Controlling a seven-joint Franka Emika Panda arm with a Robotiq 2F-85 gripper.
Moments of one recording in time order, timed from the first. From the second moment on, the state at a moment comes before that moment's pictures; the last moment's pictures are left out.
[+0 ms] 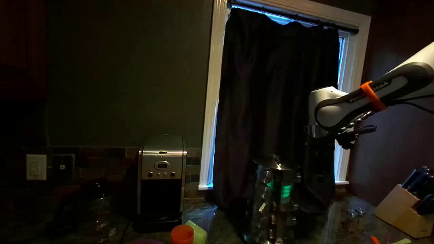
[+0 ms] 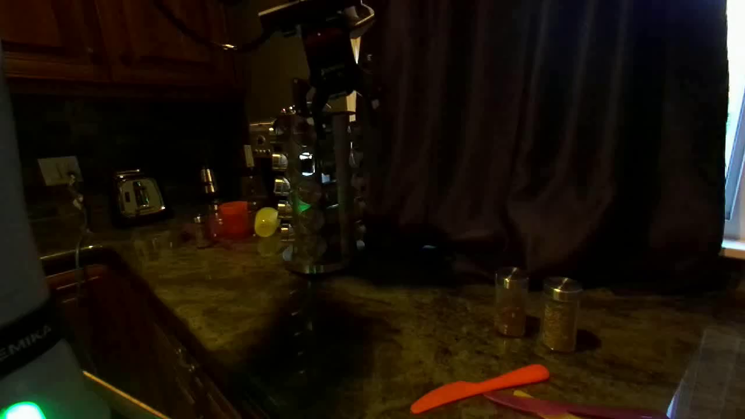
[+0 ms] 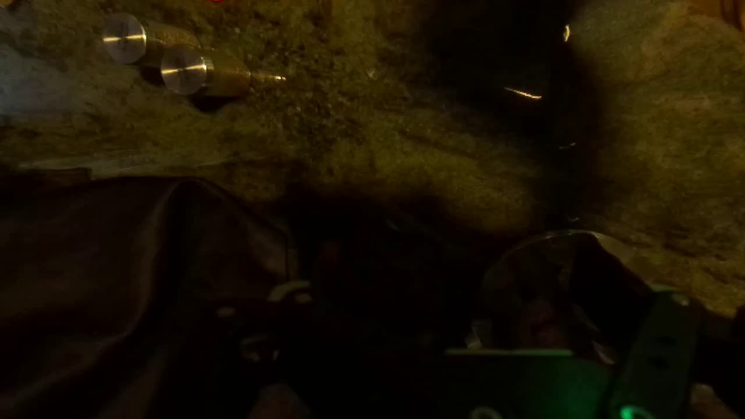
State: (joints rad) arm -0.09 -0.41 -0.10 -2.49 -0.32 2.08 -0.31
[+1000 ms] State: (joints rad) arm -0.09 -0.51 0.00 -2.46 -0.39 2.06 -0.07
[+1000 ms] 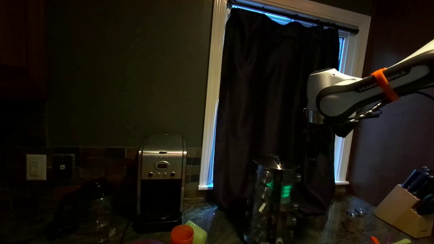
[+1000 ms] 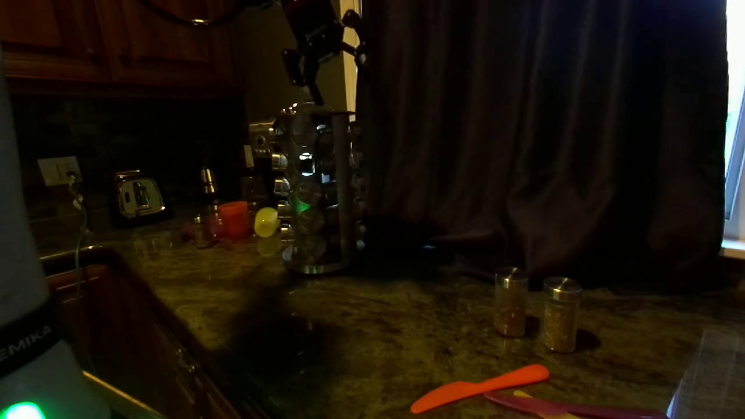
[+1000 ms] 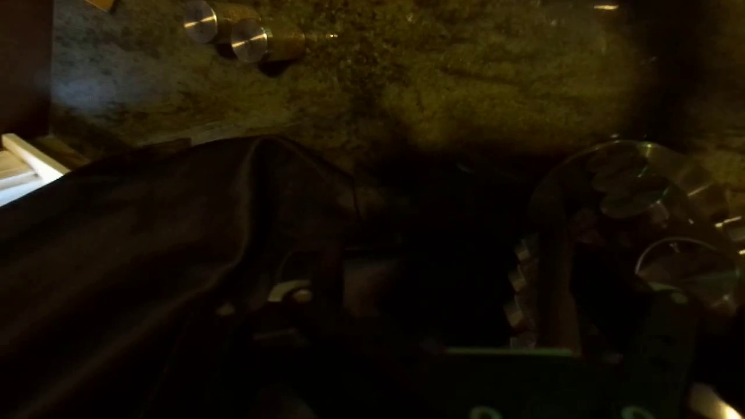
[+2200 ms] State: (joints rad) arm 0.02 -0.42 0.01 -2.24 0.16 2.02 0.07
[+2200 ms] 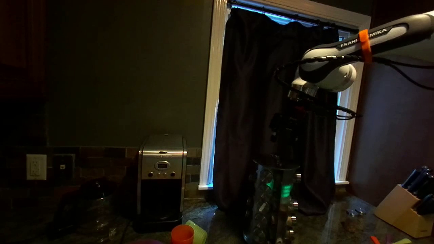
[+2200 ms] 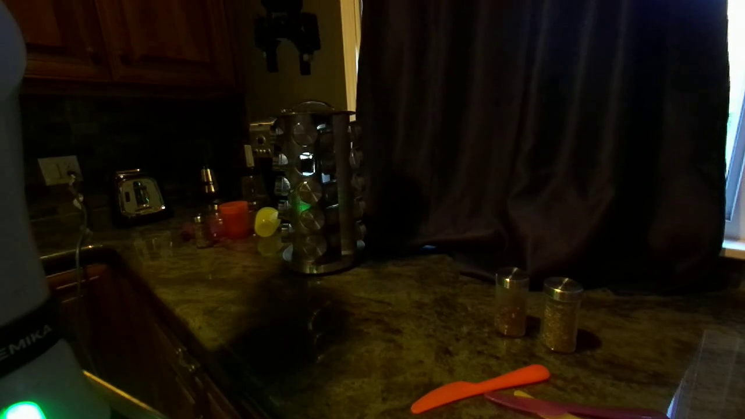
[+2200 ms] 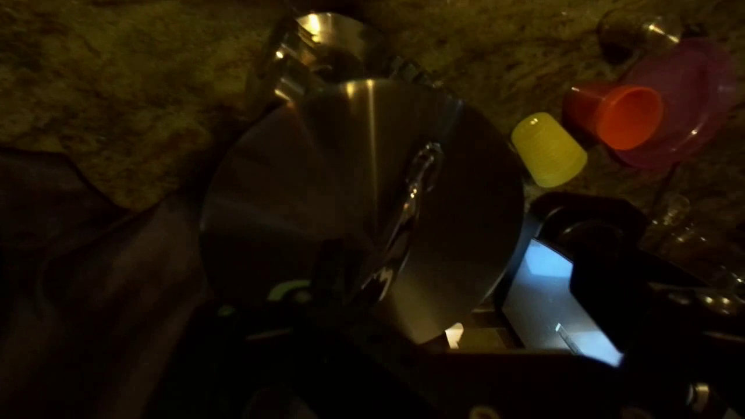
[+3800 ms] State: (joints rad) arm -0.02 -0.28 -0.29 -2.28 0.93 1.88 -0.58
